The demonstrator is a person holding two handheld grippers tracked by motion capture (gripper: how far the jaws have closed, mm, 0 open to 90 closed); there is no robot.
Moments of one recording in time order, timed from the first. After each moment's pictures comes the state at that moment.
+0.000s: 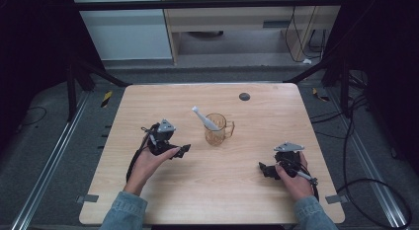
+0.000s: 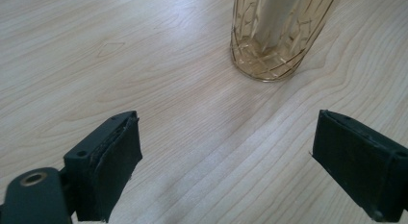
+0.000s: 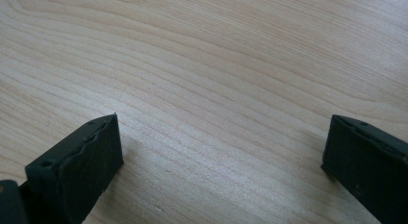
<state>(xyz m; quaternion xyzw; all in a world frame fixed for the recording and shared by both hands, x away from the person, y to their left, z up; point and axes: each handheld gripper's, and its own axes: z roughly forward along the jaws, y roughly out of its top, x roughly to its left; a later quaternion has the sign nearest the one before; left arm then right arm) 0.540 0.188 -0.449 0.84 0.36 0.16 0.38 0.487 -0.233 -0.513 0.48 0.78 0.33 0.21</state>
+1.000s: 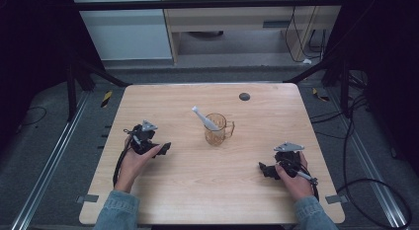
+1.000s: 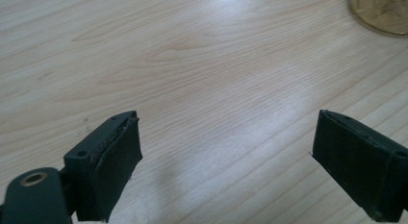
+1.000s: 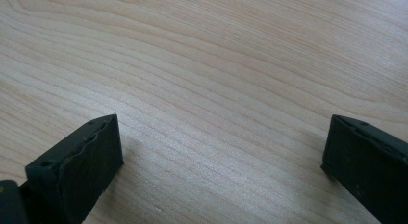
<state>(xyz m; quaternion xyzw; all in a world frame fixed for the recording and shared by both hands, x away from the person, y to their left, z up) 0.553 0.247 -0.471 0.81 0.44 0.20 0.32 0.487 -0.233 -0.513 0.48 0.78 0.33 0.21</state>
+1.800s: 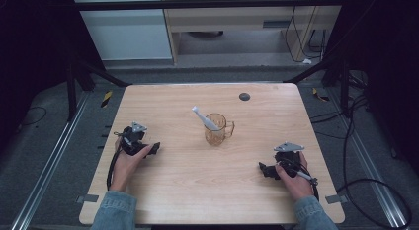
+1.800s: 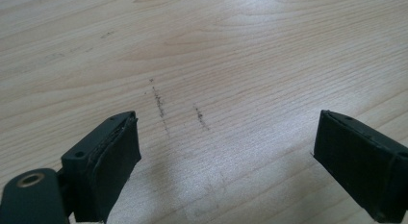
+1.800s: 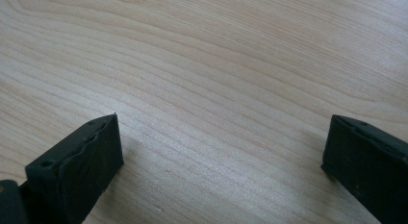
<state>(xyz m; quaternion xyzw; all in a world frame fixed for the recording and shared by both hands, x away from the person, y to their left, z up) 0.559 0.277 -0.488 0.80 0.47 0.23 0.30 0.487 -0.233 -0.513 0.48 0.78 0.33 0.21</state>
